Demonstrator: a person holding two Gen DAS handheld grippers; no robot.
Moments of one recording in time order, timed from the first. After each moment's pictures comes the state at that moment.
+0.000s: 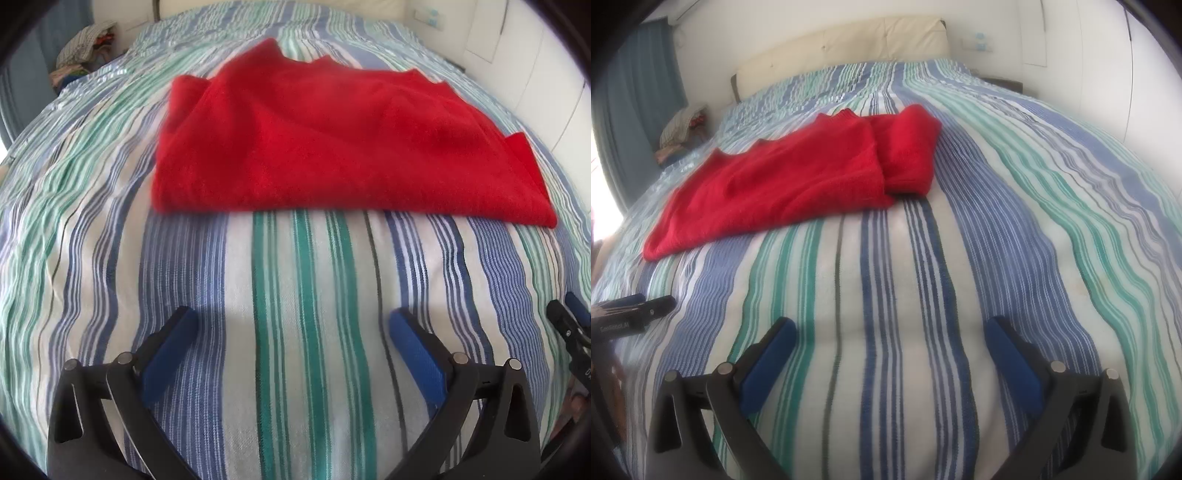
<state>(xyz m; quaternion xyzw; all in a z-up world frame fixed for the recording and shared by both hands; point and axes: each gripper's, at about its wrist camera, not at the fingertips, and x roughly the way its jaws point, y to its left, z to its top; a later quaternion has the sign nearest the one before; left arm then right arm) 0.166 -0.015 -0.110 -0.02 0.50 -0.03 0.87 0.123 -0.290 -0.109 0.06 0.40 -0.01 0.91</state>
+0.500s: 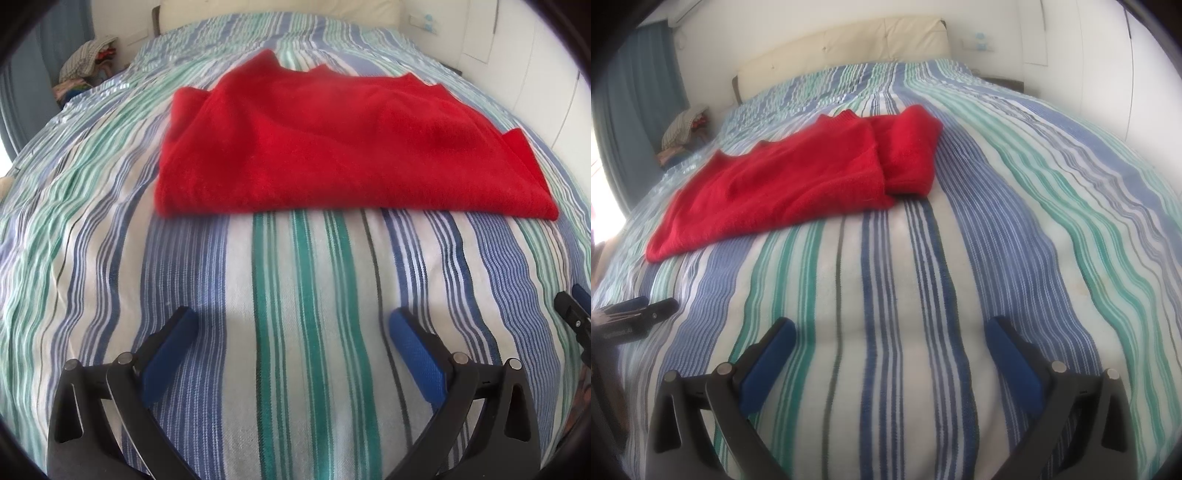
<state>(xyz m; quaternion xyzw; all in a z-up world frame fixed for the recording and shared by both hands) 0.157 -0.021 -0.112 0.01 0.47 -0.02 0.88 0.122 -0.290 -0.109 0.06 0.40 0.00 0.92</state>
